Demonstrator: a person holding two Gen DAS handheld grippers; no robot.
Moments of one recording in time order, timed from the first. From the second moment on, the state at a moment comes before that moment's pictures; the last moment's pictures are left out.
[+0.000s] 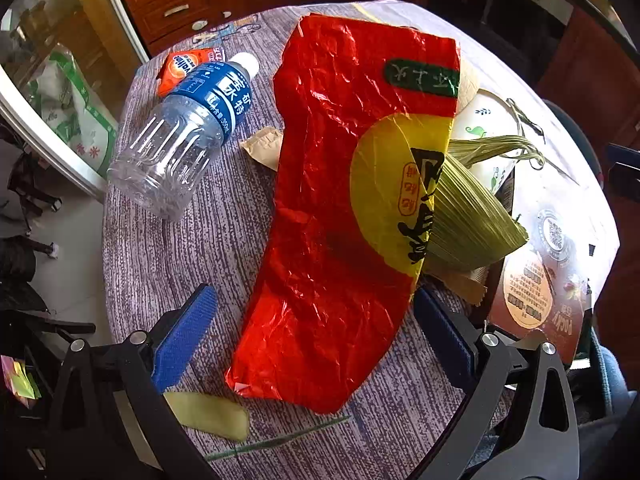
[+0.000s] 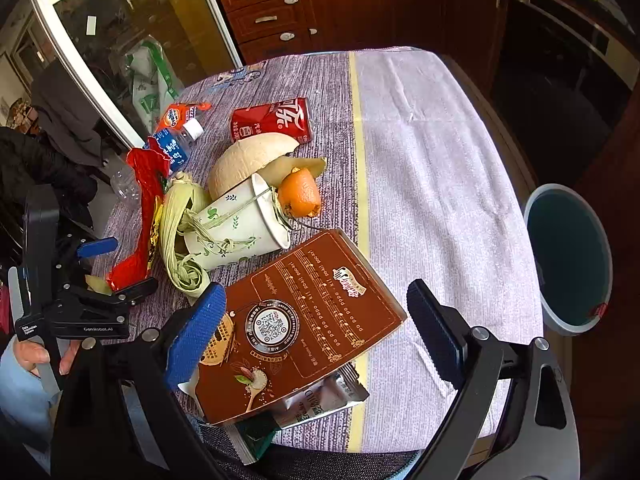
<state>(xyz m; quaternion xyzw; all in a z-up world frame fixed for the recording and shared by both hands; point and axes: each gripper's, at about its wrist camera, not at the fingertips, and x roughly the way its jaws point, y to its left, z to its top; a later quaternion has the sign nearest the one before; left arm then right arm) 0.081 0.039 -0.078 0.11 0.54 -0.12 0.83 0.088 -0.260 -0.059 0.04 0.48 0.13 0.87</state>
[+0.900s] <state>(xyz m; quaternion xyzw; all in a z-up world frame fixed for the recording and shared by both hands) 0.085 0.092 -0.071 -0.03 0.53 -0.17 0.83 0.118 -0.159 -0.030 -0.03 0.47 0.21 0.86</state>
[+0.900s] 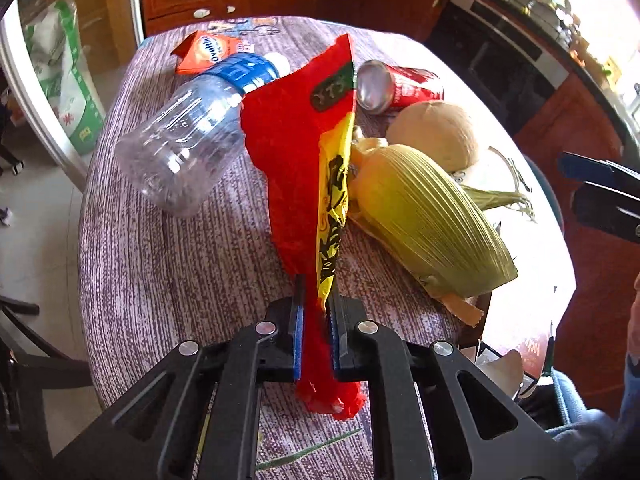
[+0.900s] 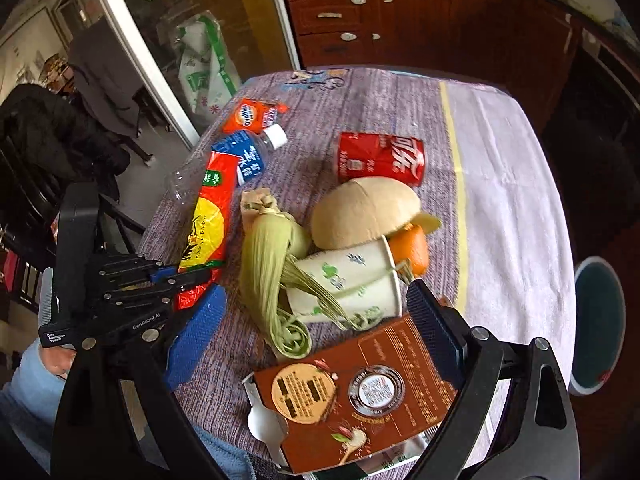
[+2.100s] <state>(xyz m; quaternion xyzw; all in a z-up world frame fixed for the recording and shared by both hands) 0.076 0.064 -0.011 0.01 0.47 -0.15 0.87 0.157 -0.142 -0.021 0.07 0.46 0.30 0.83</state>
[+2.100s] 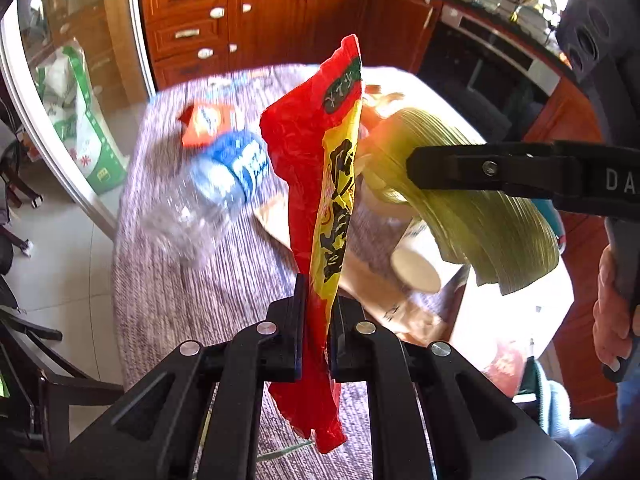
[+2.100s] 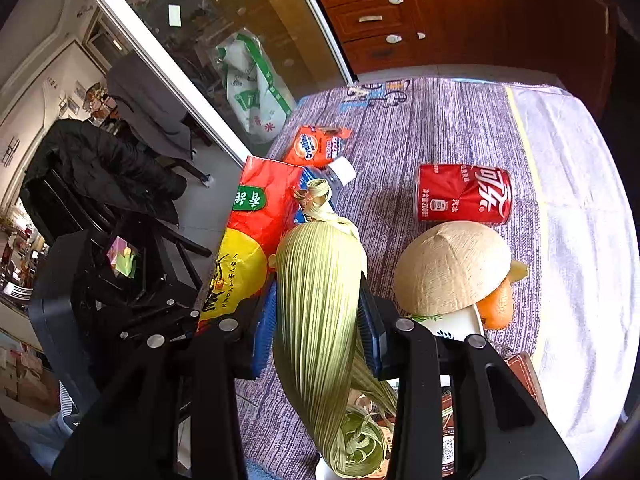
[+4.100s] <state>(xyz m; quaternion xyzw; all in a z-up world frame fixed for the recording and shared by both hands) 0.155 -0.429 -0.086 0.21 0.57 -0.36 0.71 0.084 -0.635 -0.139 0.36 0.41 -0.07 0.84</state>
